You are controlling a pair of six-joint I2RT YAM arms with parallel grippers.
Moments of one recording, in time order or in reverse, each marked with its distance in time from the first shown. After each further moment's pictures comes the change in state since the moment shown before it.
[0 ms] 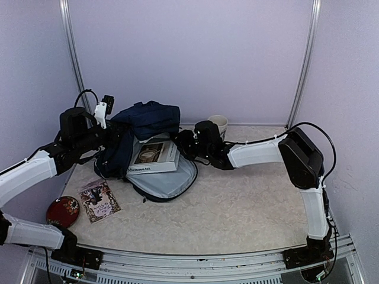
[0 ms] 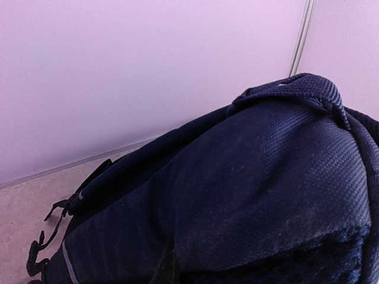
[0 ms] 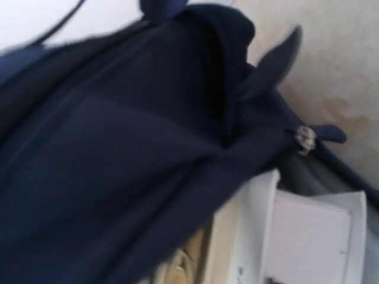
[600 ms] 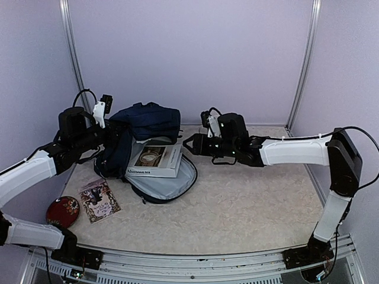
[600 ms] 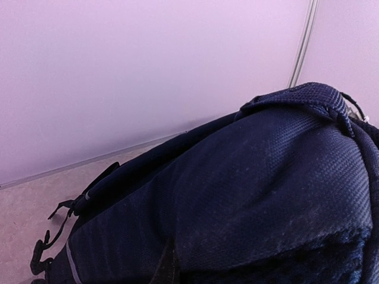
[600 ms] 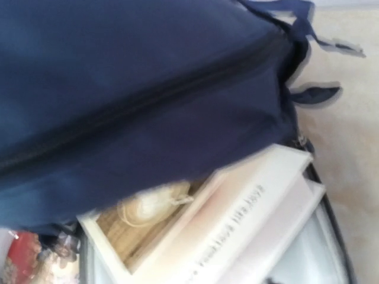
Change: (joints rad) left arm 0.015 -0.002 0.001 0.002 0.001 -0.001; right arm -0.008 -0.392 -0.283 -0.193 -0.131 -0.677
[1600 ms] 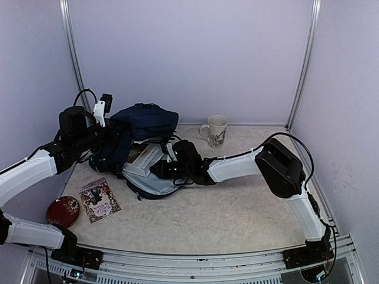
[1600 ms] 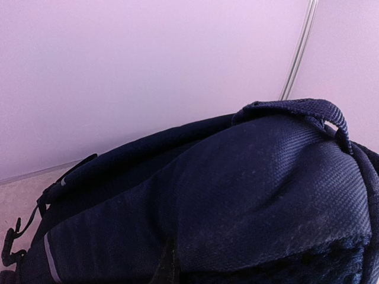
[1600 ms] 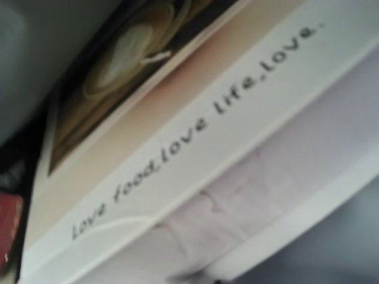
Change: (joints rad) left arm -0.003 0.009 0.005 0.017 0.020 -0.040; right arm 0.145 0.575 0.419 0.113 -0.053 0.051
